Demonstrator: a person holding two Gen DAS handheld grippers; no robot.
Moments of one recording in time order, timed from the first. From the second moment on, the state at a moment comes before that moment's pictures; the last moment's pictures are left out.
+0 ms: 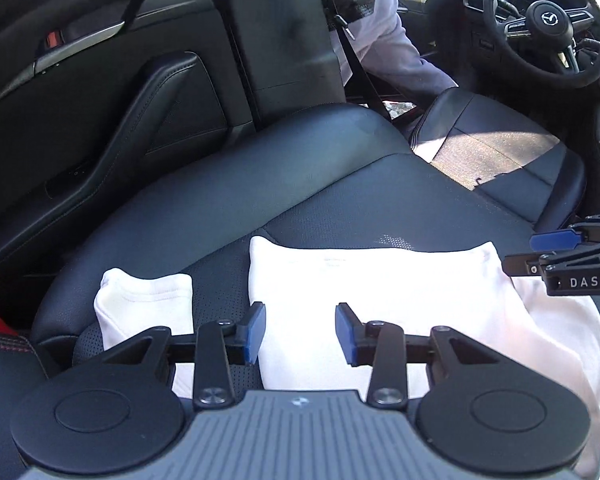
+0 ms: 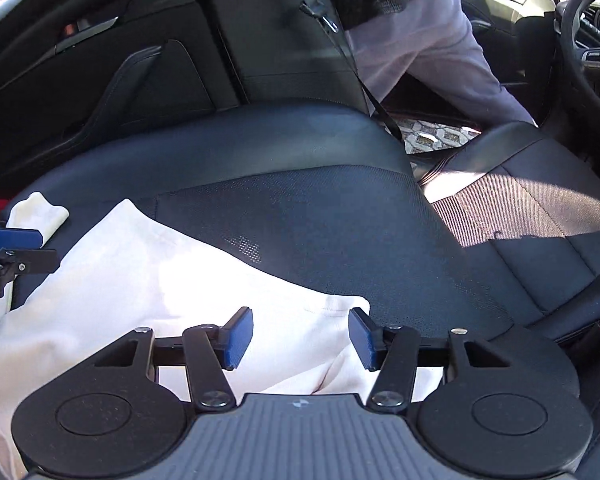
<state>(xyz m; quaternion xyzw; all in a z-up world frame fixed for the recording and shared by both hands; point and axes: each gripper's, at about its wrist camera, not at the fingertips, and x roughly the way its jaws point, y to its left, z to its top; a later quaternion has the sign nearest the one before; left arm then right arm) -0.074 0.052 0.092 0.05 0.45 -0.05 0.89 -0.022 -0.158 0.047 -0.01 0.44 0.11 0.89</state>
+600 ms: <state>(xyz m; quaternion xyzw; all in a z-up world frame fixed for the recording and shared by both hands) -0.036 0.043 0.053 0.08 0.50 -0.03 0.87 0.020 -0.165 0.009 0.01 0.48 0.11 0.87</state>
